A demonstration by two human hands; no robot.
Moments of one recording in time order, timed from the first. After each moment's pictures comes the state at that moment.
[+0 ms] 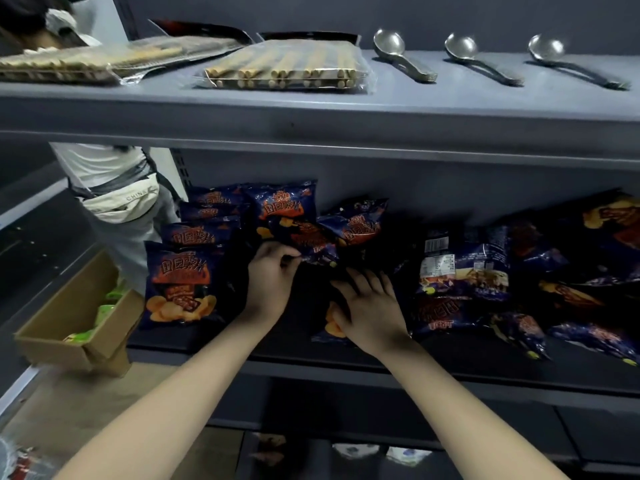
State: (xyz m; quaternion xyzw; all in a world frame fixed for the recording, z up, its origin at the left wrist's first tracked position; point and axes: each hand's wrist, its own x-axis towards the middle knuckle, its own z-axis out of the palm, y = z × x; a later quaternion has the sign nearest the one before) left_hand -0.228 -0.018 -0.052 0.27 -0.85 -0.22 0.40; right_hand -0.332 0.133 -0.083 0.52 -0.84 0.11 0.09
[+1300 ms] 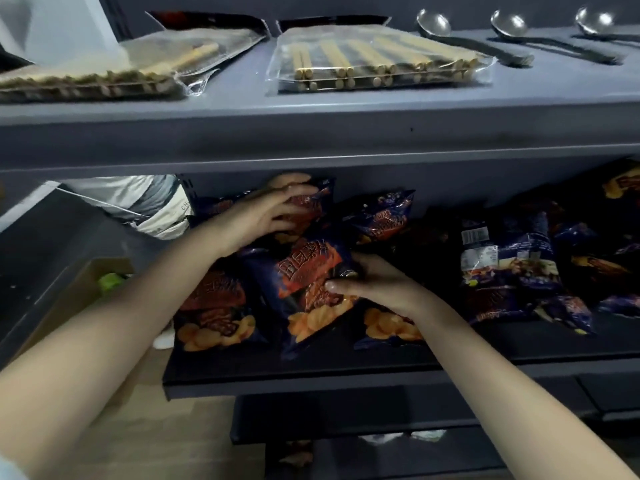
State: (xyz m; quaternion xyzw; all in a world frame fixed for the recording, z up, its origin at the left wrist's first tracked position) left_hand -0.212 -0.127 0.062 0.03 -0.77 -0.64 0.06; right_hand -0.309 0.071 -0.018 0.42 -0.67 0.50 -0.34
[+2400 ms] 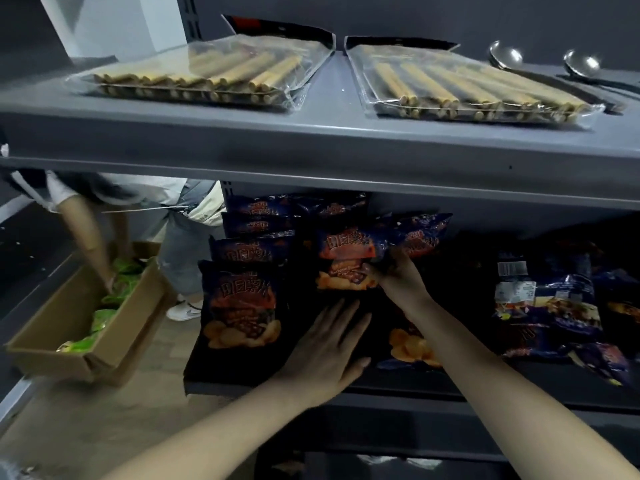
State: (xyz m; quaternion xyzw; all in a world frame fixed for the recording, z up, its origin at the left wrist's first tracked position) left_hand -0.159 -0.036 -0.093 0.04 -0.99 -0.05 0.10; right_hand -0.338 0.028 -0.047 0.26 -0.81 0.51 -0.15
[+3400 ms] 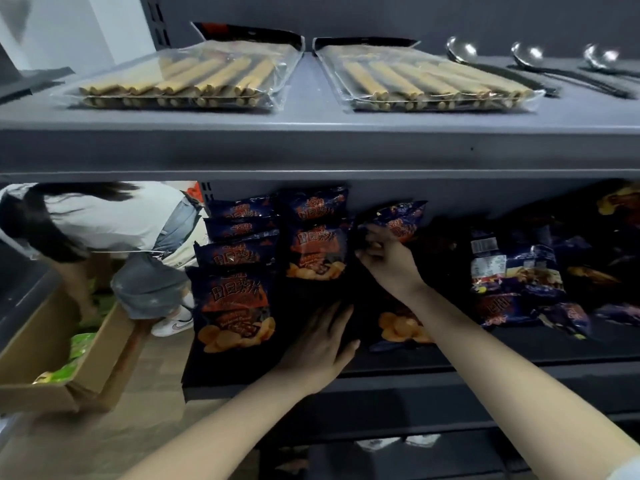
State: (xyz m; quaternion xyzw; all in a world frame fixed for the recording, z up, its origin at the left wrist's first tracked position) left_hand -0.158 -0.051 -0.116 0.08 -0.98 -0.19 0.05; right_hand -0.322 0.030 -0.027 0.32 -0.83 0.45 -0.08
